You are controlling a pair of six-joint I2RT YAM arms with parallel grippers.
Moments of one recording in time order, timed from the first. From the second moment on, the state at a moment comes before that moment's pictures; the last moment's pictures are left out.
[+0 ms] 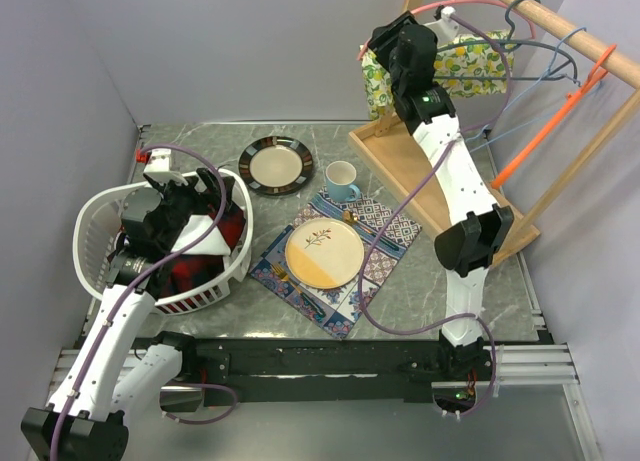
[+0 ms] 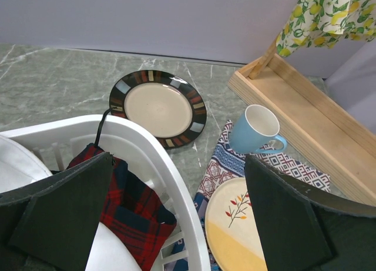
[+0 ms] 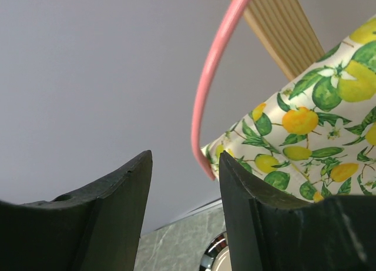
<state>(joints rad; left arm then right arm) -0.19 0.80 0.82 -0.07 0.07 -0.31 0.33 2.03 2.34 -0.27 0.40 0.75</state>
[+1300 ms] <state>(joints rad) -0.19 0.77 0.82 -0.07 0.09 -0.33 0.32 2.24 2.36 0.14 0.46 0.63</state>
